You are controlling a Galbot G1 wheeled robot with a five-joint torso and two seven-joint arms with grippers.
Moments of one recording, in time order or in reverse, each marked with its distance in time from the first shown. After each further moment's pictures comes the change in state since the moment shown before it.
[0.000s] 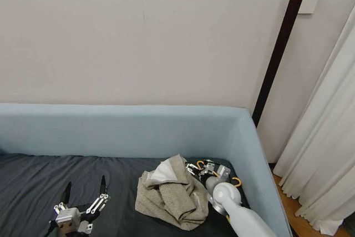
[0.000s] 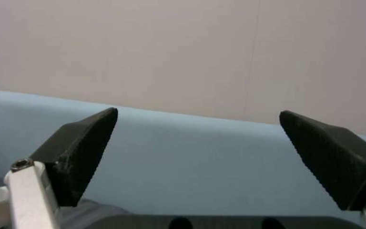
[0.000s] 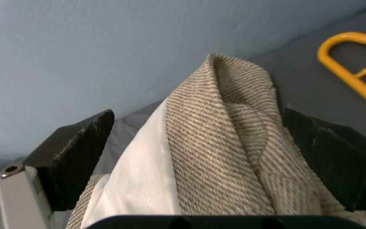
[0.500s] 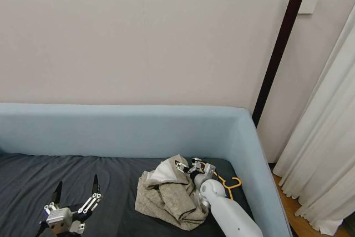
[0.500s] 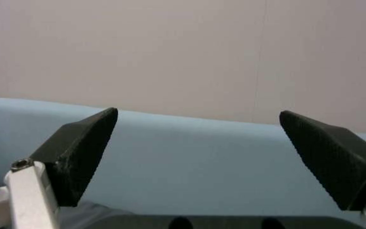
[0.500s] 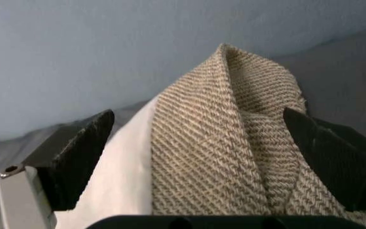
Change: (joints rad) left arm 0.006 0.001 -0.036 0.000 -0.001 -0.003 0.007; right arm 0.137 0.172 0.063 -0.428 -0.283 0.126 -0.247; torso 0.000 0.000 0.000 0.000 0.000
